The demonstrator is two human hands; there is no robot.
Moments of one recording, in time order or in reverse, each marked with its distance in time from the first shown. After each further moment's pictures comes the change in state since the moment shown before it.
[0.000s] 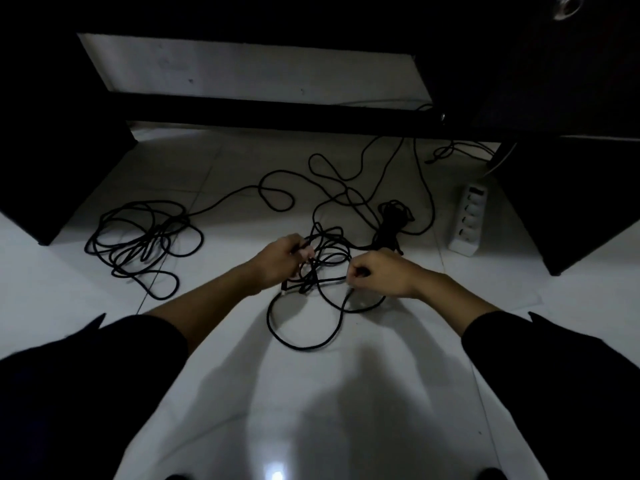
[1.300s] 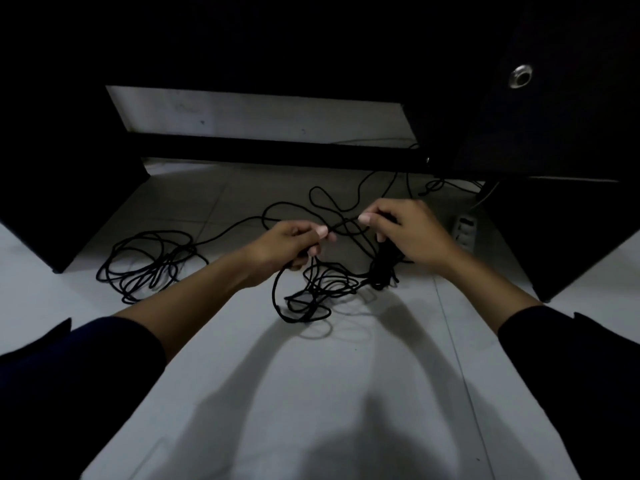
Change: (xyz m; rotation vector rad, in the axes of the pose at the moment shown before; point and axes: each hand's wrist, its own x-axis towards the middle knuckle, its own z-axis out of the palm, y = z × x) left_hand -0.021 0.074 -0.030 -0.279 -0.082 0.154; right_hand -0.027 -0.047 -0.089 0.138 0.568 -0.197
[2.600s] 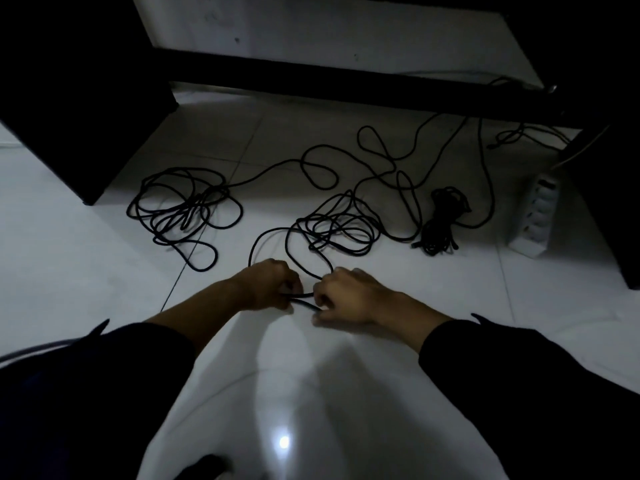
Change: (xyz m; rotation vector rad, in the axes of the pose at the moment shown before) left_hand -0.032 -0.167 -0.065 1.078 -0.232 -0.145; right_hand -0.028 0.025 0.209 -0.486 -0.819 -0.158
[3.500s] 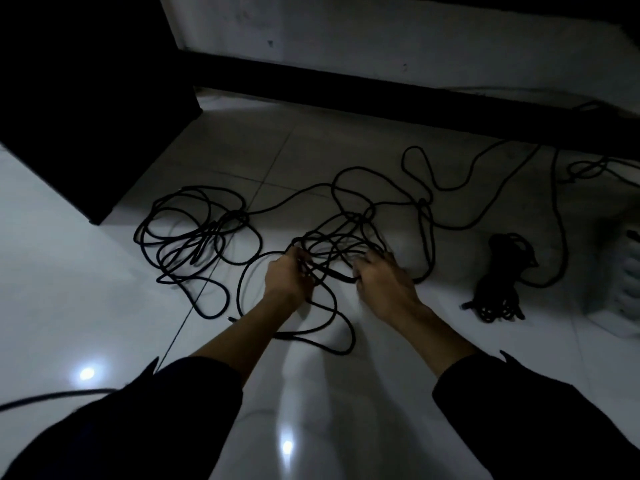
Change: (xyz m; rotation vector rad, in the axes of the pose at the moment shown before) left_hand 0.086 -0.038 -0.018 -0.719 0.534 -0.560; right_hand 0.108 0.060 -0.018 0.050 0.413 0.289
